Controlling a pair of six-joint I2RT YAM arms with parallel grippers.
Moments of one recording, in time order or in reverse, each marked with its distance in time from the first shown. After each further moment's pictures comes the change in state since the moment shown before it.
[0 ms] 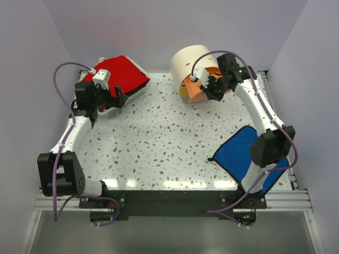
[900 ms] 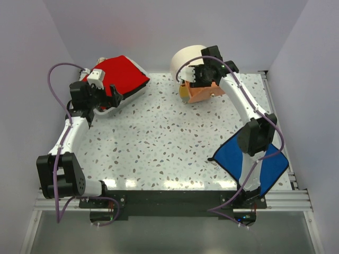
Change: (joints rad) left arm 0.050 -0.014 0.000 -0.007 -0.003 0.000; right arm 0.081 0.222 0.212 0.191 0.217 -0.475
